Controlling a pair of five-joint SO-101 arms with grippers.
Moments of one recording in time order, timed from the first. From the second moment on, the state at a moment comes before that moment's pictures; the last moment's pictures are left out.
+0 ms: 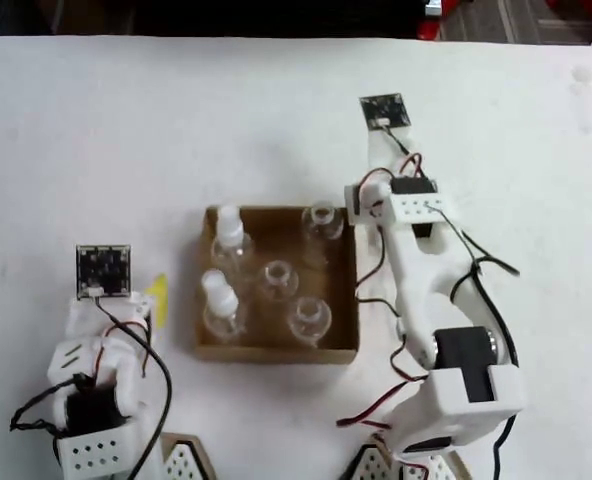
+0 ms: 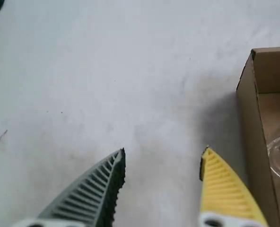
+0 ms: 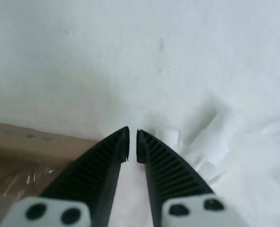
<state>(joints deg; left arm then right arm) -18.5 -104.4 97.1 55.4 -8.0 -8.4 5.5 20.6 43.9 6.5</state>
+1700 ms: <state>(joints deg) -18.5 -104.4 97.1 55.4 -8.0 -1.1 24.9 -9.5 70.4 6.2</state>
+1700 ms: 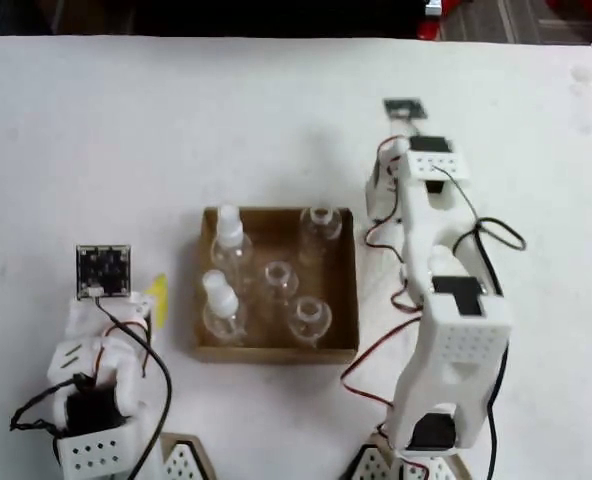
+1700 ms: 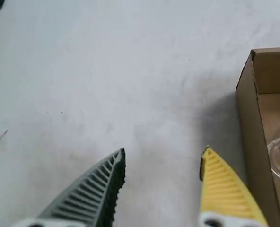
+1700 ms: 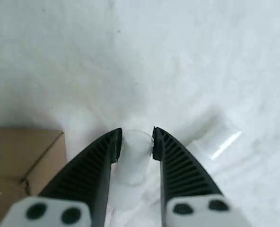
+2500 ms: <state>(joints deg) -18.5 -104.4 97.1 55.4 -8.0 2.8 -36.4 13.4 69.7 5.8</state>
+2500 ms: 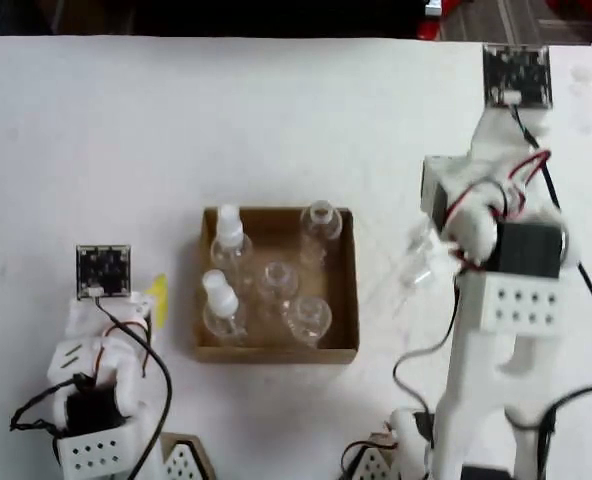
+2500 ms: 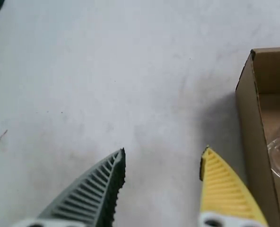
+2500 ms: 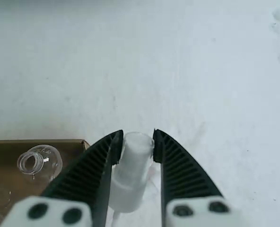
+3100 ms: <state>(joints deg) -18.5 -104.4 97.1 55.4 -8.0 -26.3 -53.8 20.0 50.4 5.6</state>
